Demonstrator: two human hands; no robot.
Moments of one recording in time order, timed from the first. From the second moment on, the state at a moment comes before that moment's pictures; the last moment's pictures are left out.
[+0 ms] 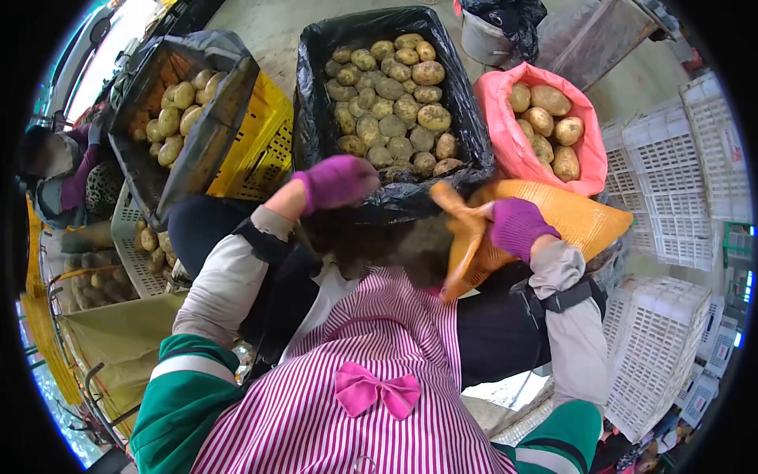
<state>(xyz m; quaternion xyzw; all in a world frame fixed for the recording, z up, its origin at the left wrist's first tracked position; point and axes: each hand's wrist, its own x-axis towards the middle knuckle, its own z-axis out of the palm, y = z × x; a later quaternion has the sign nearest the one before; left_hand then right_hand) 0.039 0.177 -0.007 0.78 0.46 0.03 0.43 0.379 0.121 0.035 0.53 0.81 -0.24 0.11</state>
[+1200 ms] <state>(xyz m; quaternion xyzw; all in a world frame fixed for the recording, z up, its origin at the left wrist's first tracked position) 0.017 0.273 0.041 0.41 0.47 0.10 0.78 0.290 0.160 0.058 0.40 0.86 -0.33 0.02</state>
